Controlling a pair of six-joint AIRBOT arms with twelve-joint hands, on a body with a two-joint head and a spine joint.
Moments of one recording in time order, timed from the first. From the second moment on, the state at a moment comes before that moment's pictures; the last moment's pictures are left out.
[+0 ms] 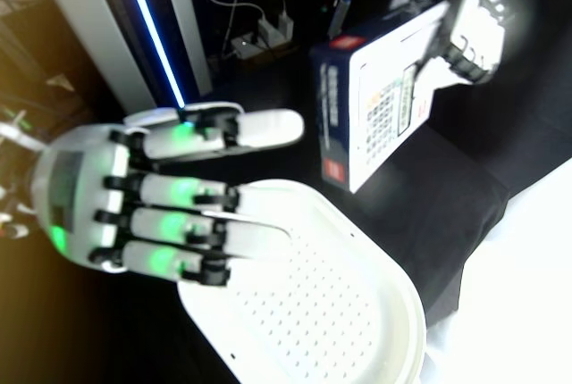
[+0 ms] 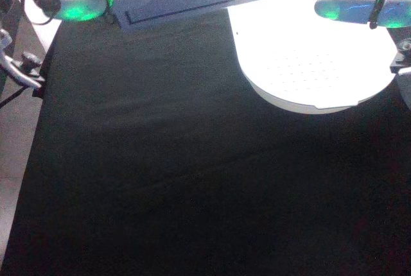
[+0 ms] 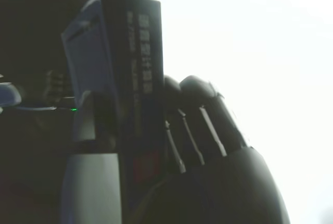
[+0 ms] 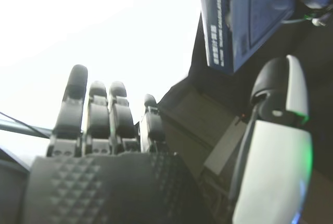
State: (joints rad) left arm 0.43 -1.03 1.25 -0.12 -0.98 0.79; right arm -0.56 -1.11 1.37 0.12 1.18 -0.42
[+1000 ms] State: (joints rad) left arm 0.42 -1.15 1.27 -0.08 -0.97 0.79; right arm -0.52 -1.22 1.41 0.12 1.17 -0.40
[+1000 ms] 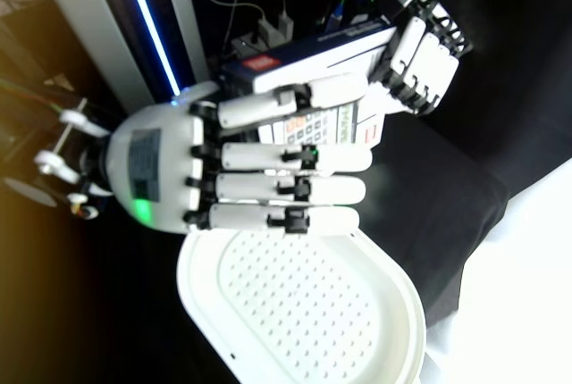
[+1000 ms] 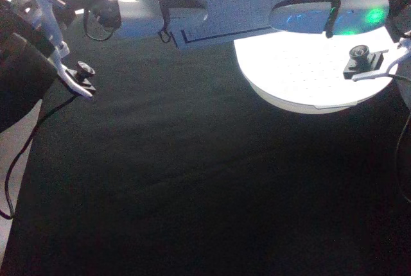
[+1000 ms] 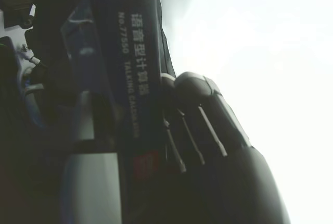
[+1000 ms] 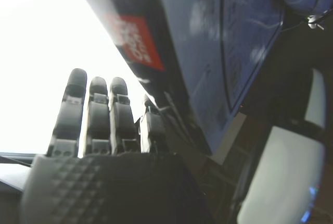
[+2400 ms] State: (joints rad) left arm 0.45 -1.13 1.28 -0.10 -0.98 0.75; right arm -0.52 -1.18 1.46 0.11 1.16 -0.42
